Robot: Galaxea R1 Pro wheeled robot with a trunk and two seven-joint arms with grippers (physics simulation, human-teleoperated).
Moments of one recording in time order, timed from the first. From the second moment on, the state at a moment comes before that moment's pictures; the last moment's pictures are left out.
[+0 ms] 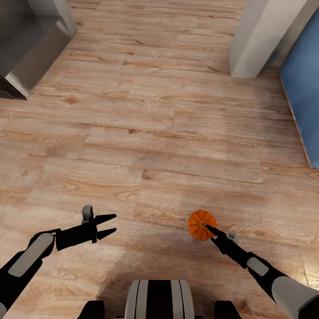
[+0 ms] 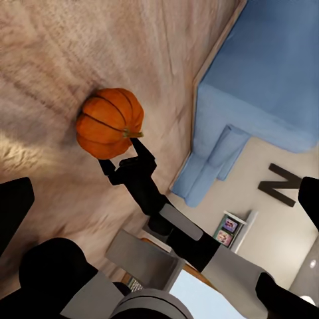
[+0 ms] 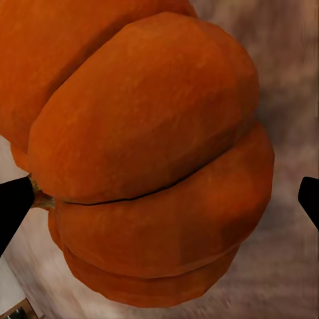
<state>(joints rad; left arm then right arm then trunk) -0.50 0.45 -0.24 -1.12 1.43 1.00 -0.52 -0.75 -0.24 0.54 -0.14 -1.44 0.28 0.83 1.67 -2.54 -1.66</state>
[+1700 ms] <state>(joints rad) -0.50 0.45 -0.24 -1.12 1.43 1.00 -0.52 -0.75 -0.24 0.53 -0.14 -1.45 0.28 0.84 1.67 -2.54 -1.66</state>
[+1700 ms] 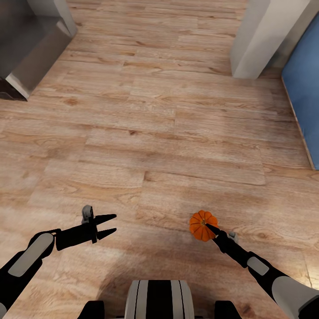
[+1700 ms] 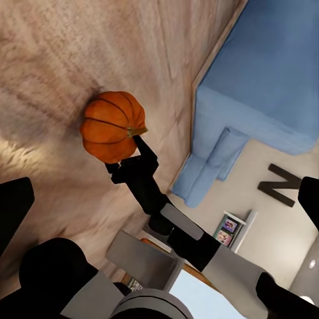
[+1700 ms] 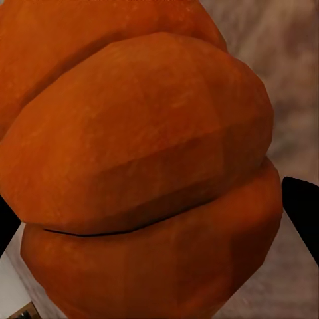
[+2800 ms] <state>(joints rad) -0.50 0.45 -0.24 -1.12 1.43 1.00 -0.52 -0.75 -0.25 0.54 -0.34 -1.44 0.29 0.85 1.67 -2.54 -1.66</state>
